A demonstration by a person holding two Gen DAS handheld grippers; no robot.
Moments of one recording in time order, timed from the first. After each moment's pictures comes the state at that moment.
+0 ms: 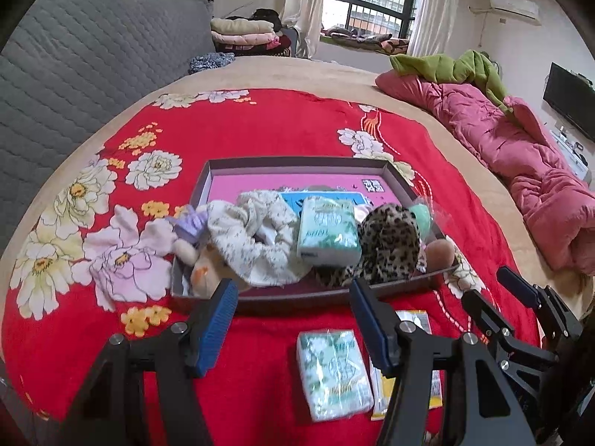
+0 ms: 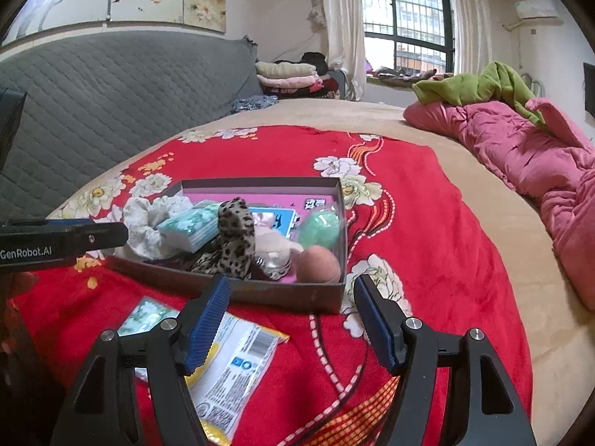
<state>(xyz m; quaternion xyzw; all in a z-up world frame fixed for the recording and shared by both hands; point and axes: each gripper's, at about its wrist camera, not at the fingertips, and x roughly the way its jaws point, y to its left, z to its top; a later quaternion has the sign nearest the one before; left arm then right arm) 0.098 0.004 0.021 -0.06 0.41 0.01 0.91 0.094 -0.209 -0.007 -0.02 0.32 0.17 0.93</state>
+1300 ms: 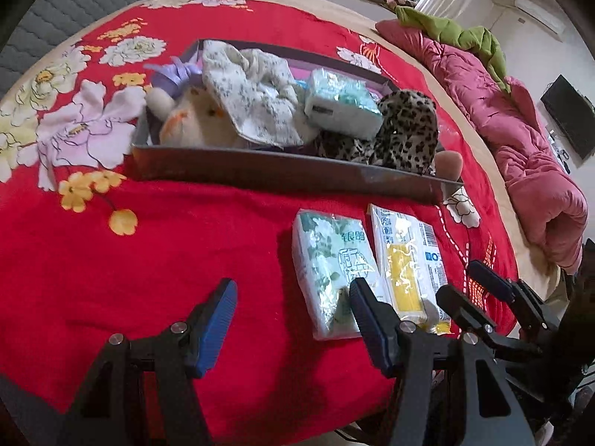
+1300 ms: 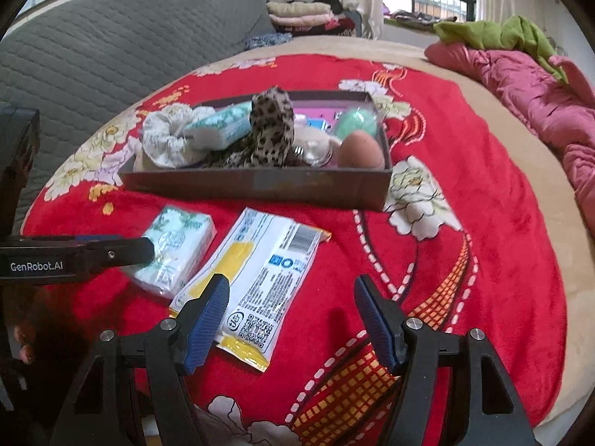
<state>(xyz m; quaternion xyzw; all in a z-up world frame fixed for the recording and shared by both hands) 0.077 0.018 -0.056 -0.15 0.52 -0.06 0.84 0.073 -0.191 -0.054 -0.03 0.44 0.20 0.88</state>
